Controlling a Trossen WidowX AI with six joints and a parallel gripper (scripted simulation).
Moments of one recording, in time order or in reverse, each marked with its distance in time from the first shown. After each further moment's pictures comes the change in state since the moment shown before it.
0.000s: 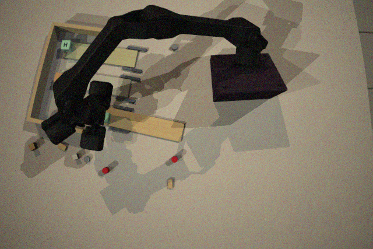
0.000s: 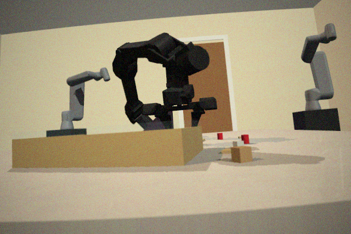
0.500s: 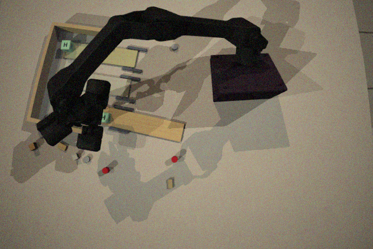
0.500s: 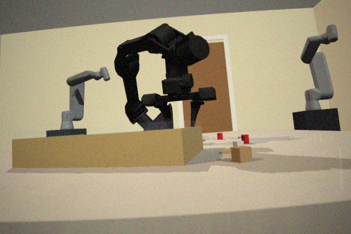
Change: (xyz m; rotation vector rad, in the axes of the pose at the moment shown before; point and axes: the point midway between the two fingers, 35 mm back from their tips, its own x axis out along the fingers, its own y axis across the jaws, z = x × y) arm -0.025 0.001 0.000 0.001 0.000 0.002
